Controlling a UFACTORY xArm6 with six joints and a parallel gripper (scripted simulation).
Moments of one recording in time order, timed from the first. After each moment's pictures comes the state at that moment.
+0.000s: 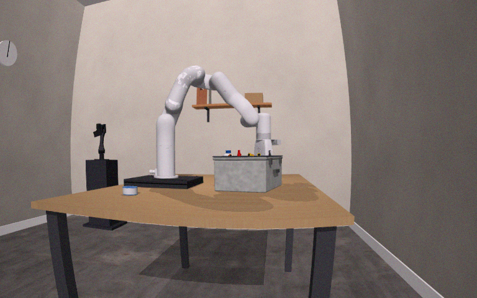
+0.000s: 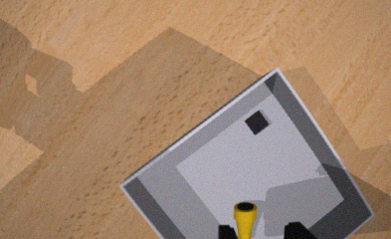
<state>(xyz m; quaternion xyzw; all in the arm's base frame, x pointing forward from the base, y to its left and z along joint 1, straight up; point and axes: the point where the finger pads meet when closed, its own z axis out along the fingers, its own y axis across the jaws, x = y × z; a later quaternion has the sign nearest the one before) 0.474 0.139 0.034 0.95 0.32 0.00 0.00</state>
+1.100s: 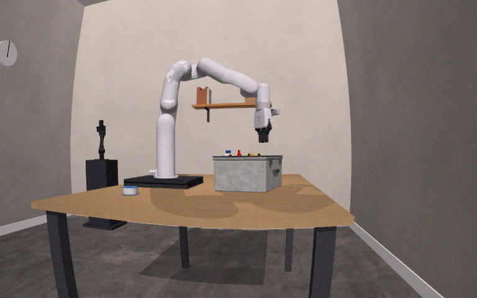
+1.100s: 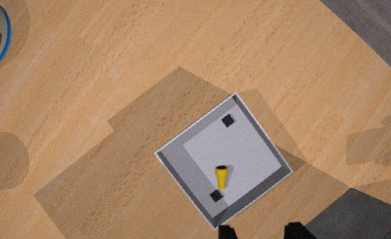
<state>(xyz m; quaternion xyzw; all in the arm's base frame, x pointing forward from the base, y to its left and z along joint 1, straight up) 0.475 0.139 0.192 0.95 0.32 0.00 0.00</state>
